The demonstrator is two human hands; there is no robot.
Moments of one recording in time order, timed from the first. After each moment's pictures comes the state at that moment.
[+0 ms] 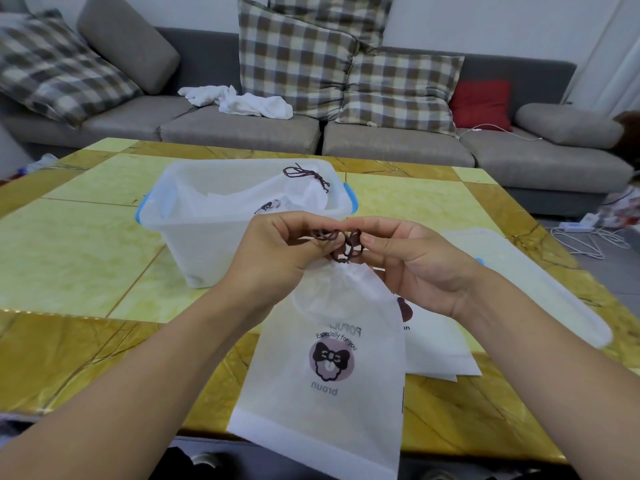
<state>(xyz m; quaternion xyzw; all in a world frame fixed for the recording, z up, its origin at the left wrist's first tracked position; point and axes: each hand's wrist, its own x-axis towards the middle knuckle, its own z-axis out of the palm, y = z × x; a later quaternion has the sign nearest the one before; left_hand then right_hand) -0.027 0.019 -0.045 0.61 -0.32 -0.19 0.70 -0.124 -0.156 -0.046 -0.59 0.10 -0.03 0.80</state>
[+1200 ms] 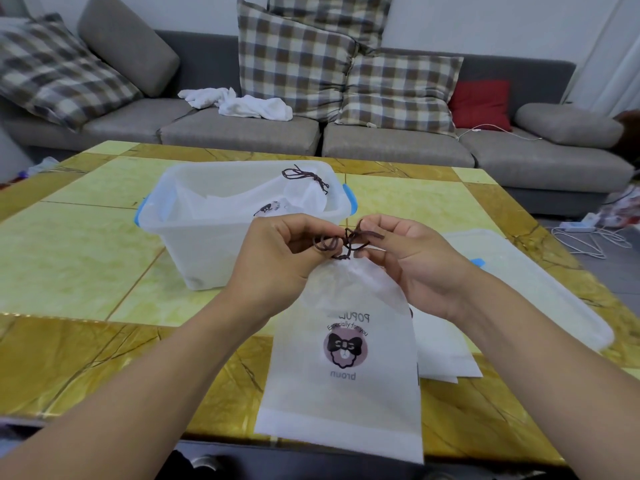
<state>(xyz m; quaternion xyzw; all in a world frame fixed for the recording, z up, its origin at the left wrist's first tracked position) -0.027 0.016 -0.052 0.65 -0.35 -0.12 0.67 -0.124 -0.141 -0.040 -0.59 0.14 -0.09 0.79</state>
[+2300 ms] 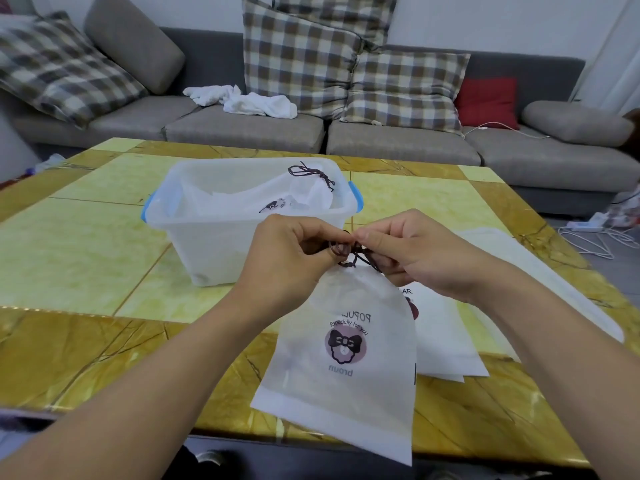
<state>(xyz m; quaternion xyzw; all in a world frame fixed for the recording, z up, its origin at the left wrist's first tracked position) -0.027 0.018 -0.052 0.70 -0.38 -0.08 0.60 -0.124 -0.147 -0.027 -0.80 0.06 -0.03 0.59</state>
